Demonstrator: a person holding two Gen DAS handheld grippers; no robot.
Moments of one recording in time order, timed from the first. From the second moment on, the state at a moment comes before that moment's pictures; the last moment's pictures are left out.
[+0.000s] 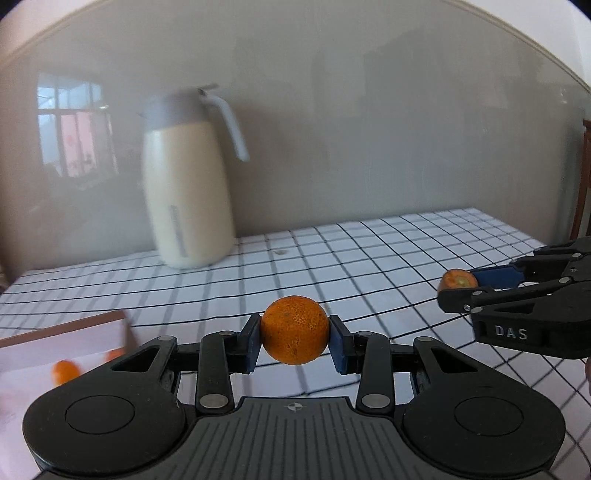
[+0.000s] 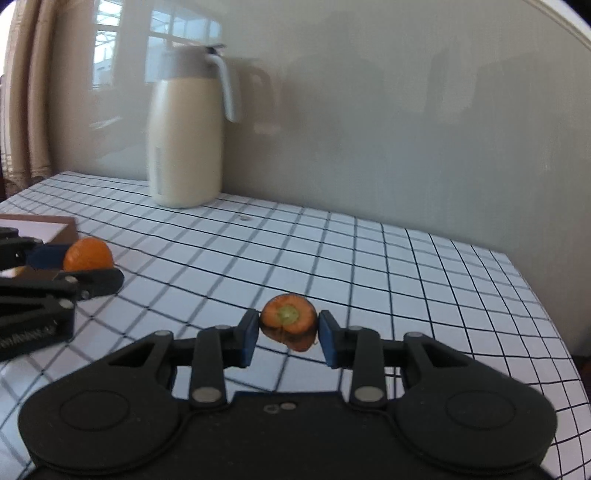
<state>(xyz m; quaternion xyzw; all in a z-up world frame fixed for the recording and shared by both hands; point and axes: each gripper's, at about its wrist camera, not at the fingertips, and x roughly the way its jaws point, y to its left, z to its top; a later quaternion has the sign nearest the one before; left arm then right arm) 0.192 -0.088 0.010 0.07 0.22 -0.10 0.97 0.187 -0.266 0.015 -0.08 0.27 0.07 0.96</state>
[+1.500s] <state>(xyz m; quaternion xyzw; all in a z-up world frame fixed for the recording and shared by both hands) 0.047 0.141 0.032 0.02 0.16 0.14 0.98 0.107 -0.075 0.051 -0.11 0.15 0.30 0.93</state>
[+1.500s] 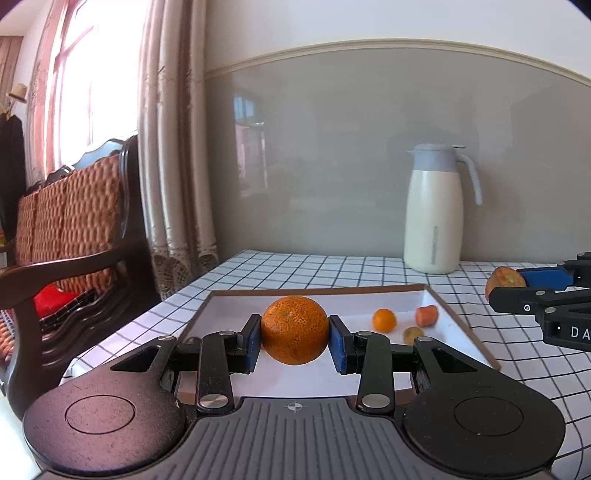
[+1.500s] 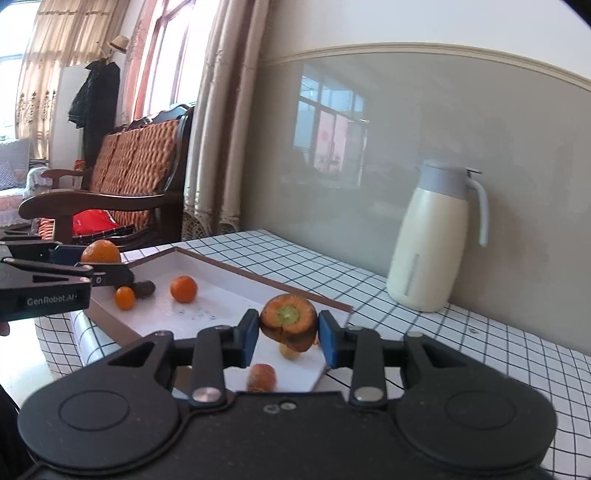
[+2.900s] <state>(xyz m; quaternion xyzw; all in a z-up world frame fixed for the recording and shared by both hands) 0.113 0.228 0.022 -0.01 0.17 0.21 0.96 0.168 -0.031 0.047 -0.13 0.15 0.28 0.94</state>
